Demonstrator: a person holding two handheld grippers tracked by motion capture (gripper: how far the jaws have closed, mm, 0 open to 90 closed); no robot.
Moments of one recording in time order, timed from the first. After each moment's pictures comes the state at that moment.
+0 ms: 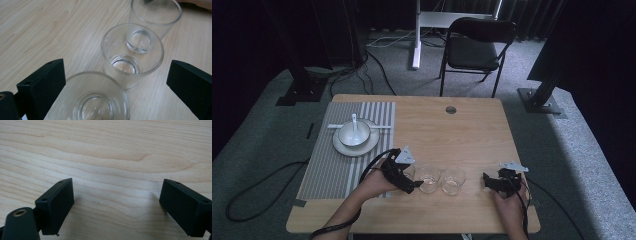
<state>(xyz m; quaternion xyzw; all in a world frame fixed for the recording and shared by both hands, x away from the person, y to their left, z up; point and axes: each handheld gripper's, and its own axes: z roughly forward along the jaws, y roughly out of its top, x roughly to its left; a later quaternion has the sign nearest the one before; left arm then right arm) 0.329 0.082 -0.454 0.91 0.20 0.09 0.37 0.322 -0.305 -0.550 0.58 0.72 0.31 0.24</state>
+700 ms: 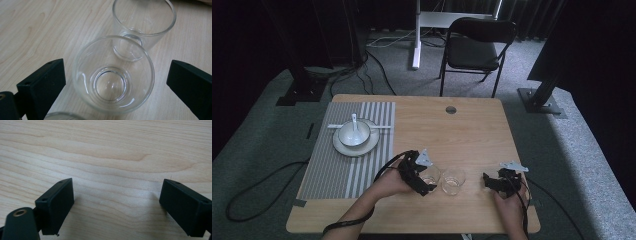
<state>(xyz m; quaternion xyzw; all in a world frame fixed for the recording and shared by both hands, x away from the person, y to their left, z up) 0.333 0.037 -0.463 0.93 0.17 0.07 0.33 0.322 -0.305 -0.550 0.58 0.72 0.31 0.24</state>
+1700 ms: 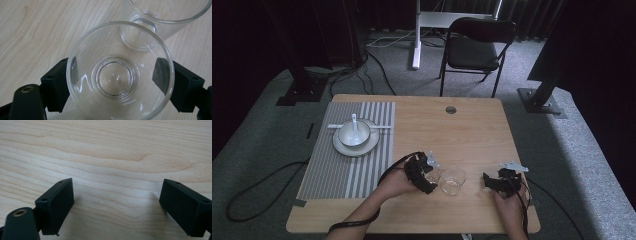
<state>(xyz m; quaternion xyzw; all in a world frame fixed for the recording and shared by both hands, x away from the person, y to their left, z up) 0.337 0.020 -0.473 0.94 0.19 0.08 0.26 0.322 -0.305 -0.550 0.58 0.72 0.31 0.24</state>
